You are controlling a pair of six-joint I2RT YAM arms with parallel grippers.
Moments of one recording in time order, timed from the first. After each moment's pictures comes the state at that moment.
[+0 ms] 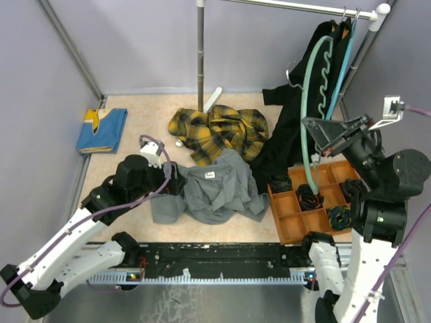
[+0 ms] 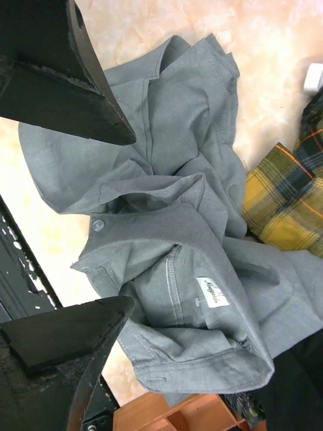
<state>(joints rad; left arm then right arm) -0.69 0.78 0.82 -0.57 -0.12 -0.39 -0.24 0.70 1.31 -0.32 -0.76 0.87</state>
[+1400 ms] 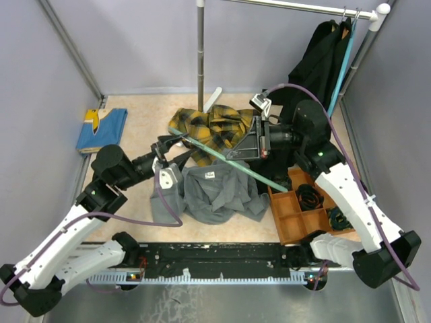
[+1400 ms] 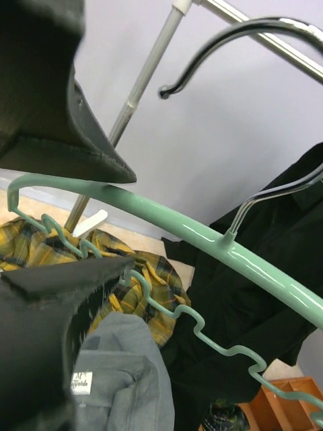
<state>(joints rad) -0.69 0.79 0.93 -0.05 0.42 0.84 0.48 1.12 1.19 -0.10 -1.12 1.05</state>
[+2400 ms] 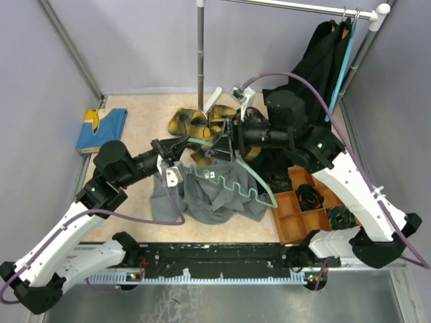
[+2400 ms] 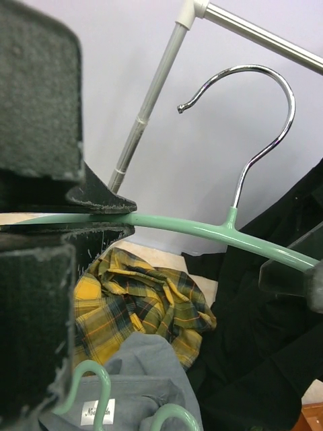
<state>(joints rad) -0.69 0.83 0.97 -0.11 0.37 0.95 0.75 1.25 1.61 -0.67 -0.52 0.41</state>
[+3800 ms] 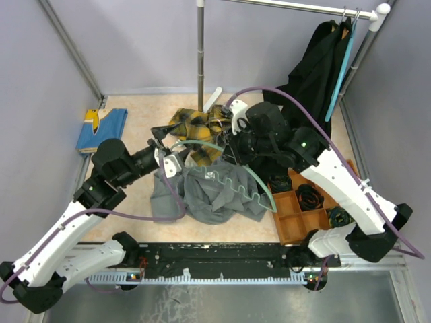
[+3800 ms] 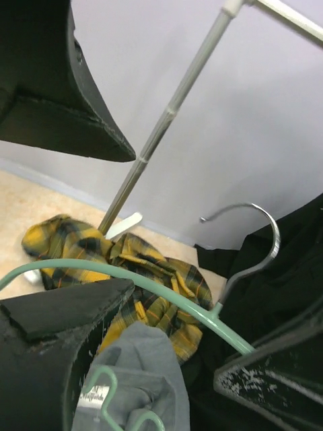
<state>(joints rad) -0.69 0.84 1.01 -0.15 0.29 0.86 0.84 1.33 1.63 -0.90 -0.17 0.16</state>
